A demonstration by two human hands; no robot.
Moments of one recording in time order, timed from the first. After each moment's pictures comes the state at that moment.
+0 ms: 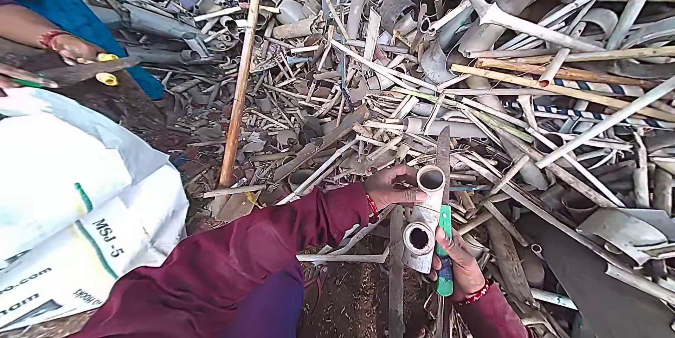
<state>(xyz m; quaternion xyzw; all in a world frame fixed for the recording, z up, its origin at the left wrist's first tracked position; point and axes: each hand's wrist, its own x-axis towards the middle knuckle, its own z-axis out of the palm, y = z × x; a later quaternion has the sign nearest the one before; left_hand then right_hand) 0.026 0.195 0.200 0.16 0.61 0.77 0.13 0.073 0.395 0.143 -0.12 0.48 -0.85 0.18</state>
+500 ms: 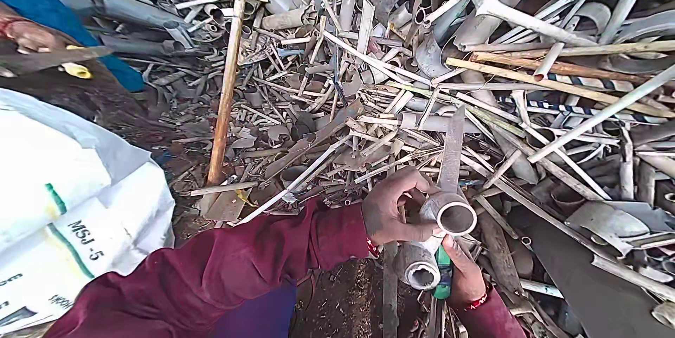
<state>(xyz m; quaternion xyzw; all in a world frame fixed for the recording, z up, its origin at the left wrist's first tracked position) 0.043 0.213 0.175 0.40 0.59 0.69 -0.13 0.080 0.401 0.137 -0.22 0.52 -0.82 0.09</state>
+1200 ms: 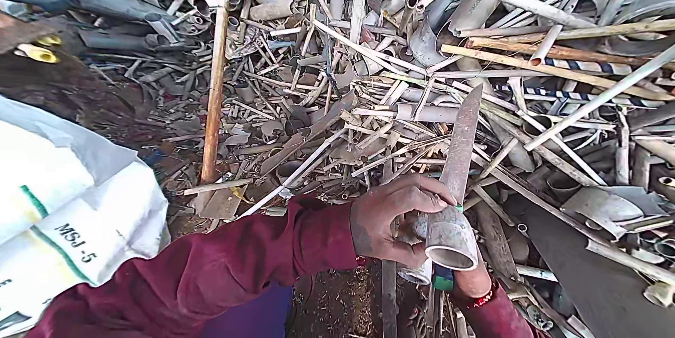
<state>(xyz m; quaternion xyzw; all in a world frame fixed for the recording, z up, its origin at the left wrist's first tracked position) 0.045 0.208 0.178 0.56 0.56 0.56 -0.25 0.077 0.406 0.142 -0.30 0.52 -0.80 0.04</state>
